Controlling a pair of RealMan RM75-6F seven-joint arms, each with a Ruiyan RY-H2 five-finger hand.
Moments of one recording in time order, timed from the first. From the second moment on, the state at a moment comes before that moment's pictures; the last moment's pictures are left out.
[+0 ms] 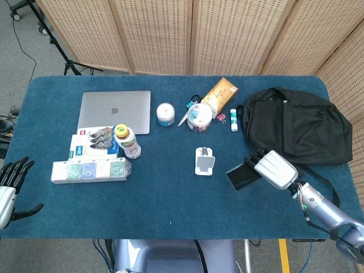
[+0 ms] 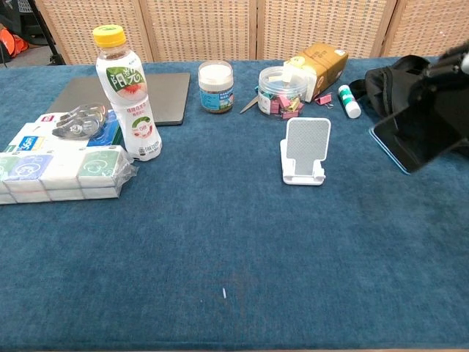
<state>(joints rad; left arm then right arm) -0.07 -1.04 0.01 -1.65 1.60 1.52 -0.12 0.64 -1.18 -0.06 -1.28 -1.81 1.24 -0.18</state>
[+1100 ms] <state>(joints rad) -0.08 -1.02 0.02 -1.65 1.61 1.52 -0.20 0.89 -1.40 0.04 -1.06 -2.13 1.23 -0.83</state>
